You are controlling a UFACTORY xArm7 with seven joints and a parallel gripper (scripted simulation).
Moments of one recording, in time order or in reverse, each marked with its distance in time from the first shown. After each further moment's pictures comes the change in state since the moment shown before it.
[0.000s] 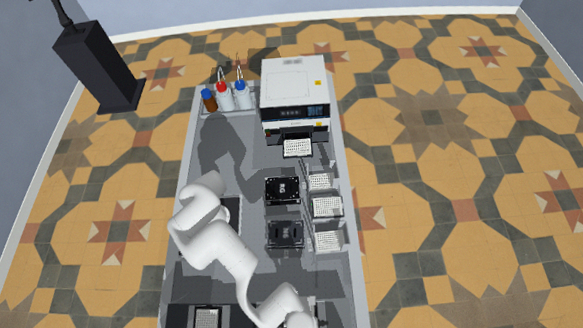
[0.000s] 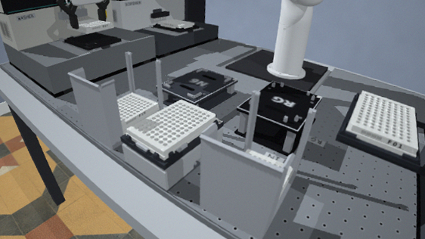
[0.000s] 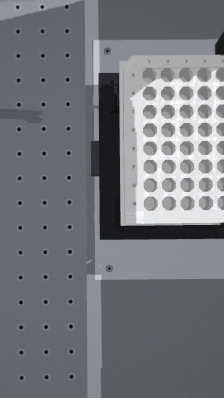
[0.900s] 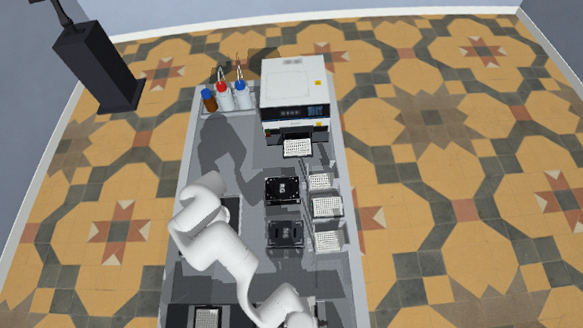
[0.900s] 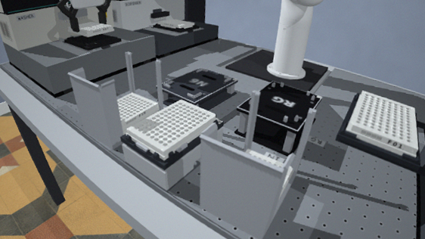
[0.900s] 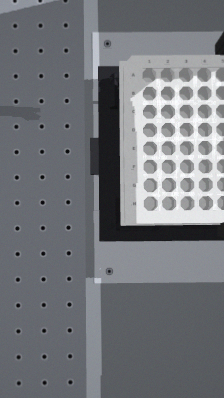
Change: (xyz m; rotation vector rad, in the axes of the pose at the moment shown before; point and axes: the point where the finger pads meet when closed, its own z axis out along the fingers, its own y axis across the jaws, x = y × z) arm 0.000 0.000 0.009 0.000 0.000 0.000
